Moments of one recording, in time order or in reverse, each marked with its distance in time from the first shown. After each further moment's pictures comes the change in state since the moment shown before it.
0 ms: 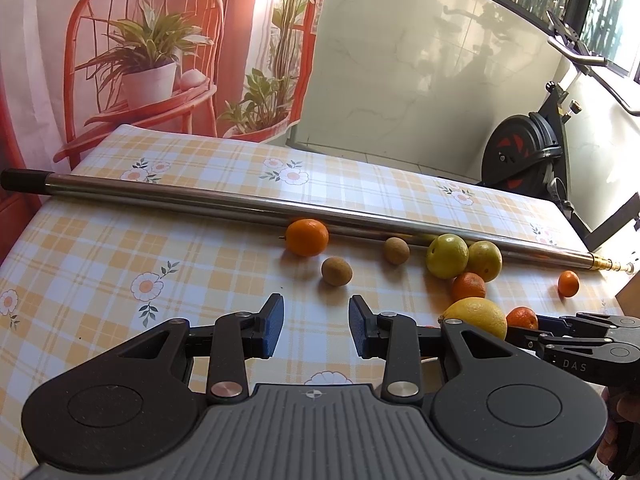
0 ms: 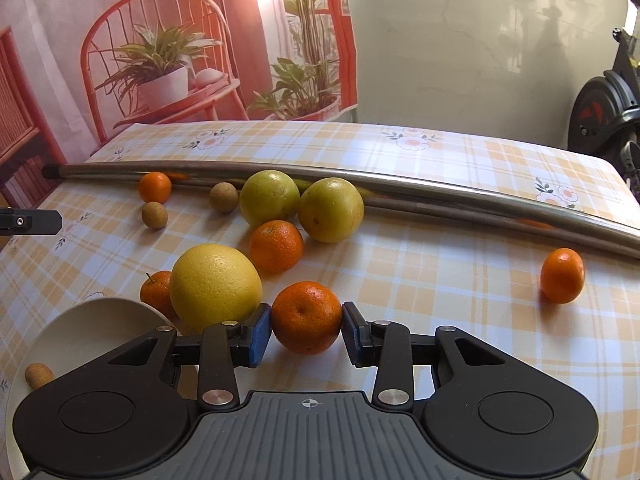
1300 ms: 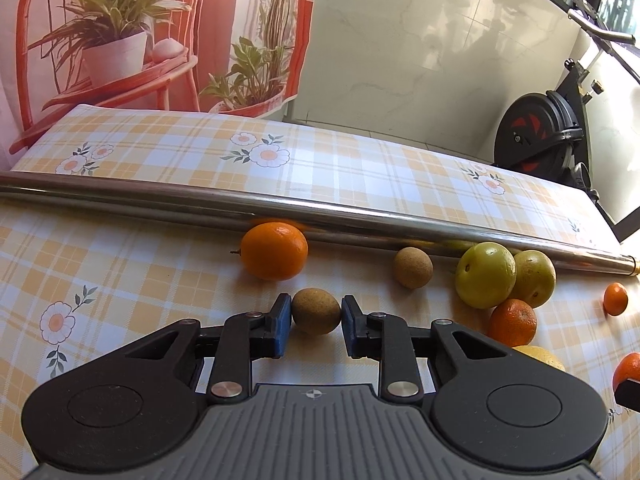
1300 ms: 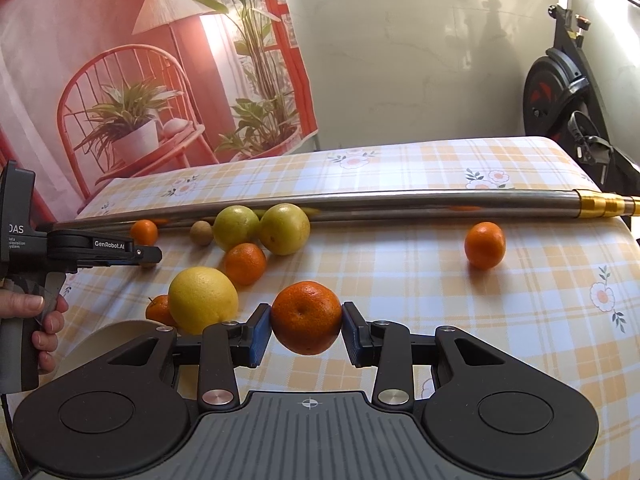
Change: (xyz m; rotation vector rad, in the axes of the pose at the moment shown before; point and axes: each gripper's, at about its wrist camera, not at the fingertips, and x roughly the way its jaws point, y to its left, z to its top) left arm 0.096 -0.016 0.017 0.012 0.063 0.015; right arm -0.056 -0.025 -0.017 0.160 -0.091 -0.040
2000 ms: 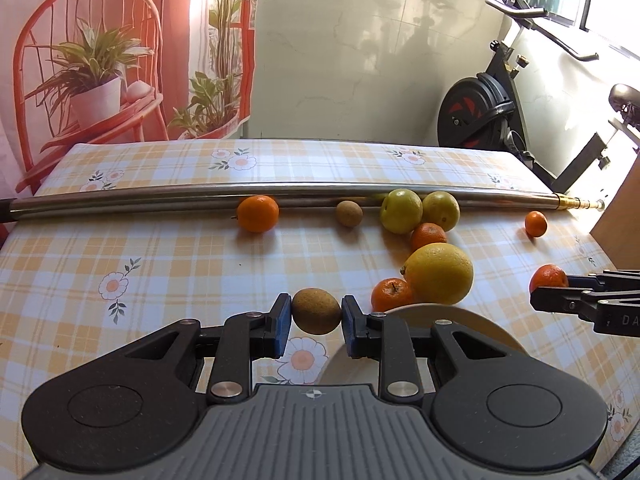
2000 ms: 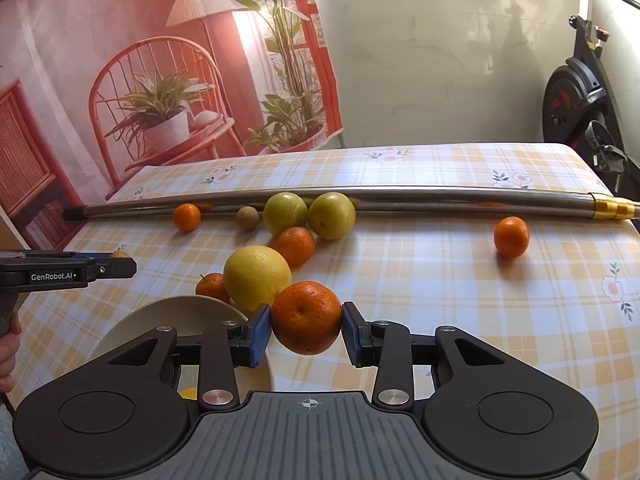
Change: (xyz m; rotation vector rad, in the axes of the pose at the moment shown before) left arm -0.101 -0.003 -0.054 0.156 -0.049 -0.107; right arm -0.024 0.032 -0.013 -0.043 0.010 0.052
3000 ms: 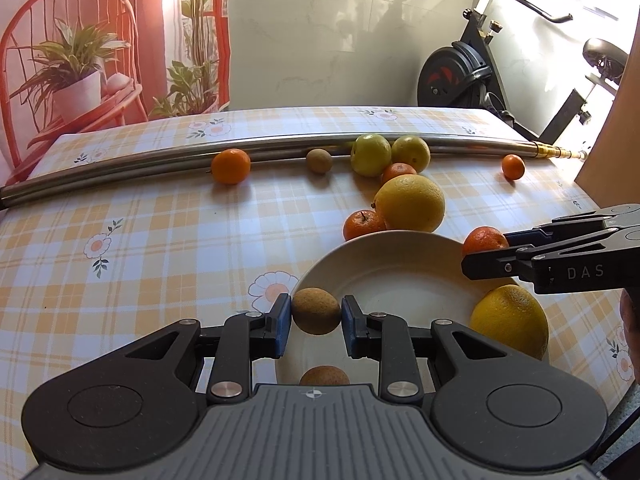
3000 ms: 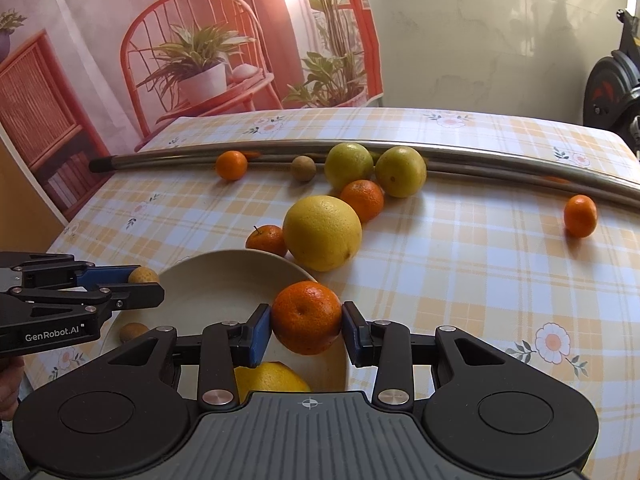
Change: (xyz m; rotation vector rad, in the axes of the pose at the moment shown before) left arm -0.003 -0.015 -0.037 0.088 0.044 -0.013; right arm 0.027 0.038 -0.010 -0.070 0.117 0.070
